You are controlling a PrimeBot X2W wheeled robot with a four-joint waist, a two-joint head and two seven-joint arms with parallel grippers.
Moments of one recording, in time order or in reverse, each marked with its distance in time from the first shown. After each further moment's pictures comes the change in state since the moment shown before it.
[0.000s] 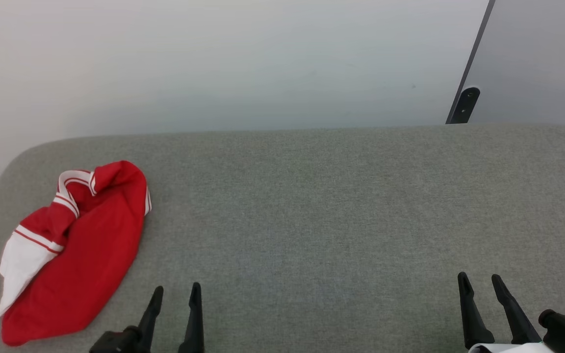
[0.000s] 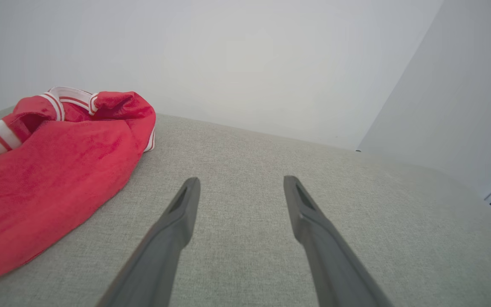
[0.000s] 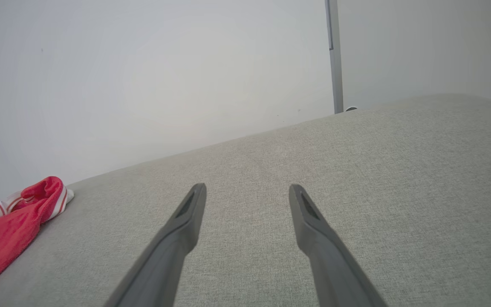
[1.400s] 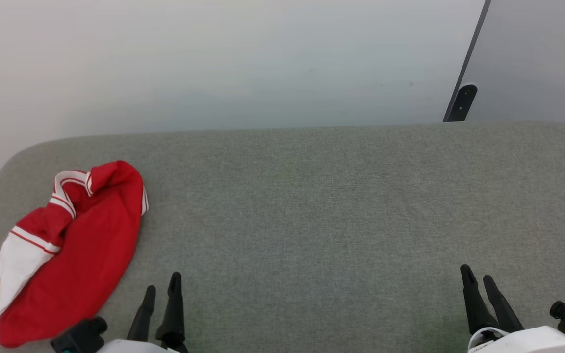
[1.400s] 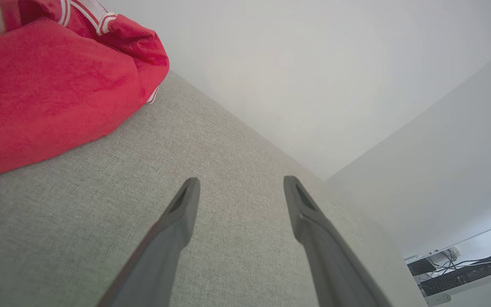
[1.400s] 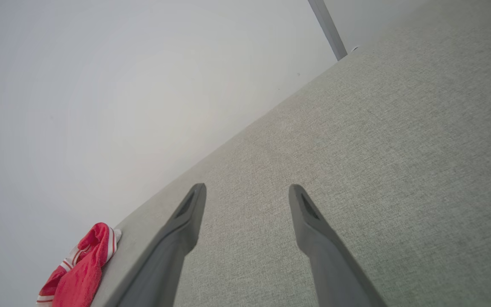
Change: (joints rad) left arm -0.061 -0.003 0.066 0.056 -0.440 -0.031 0.104; right arm -0.064 0.000 -0.007 0.076 0.382 0.000 0.098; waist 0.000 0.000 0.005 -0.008
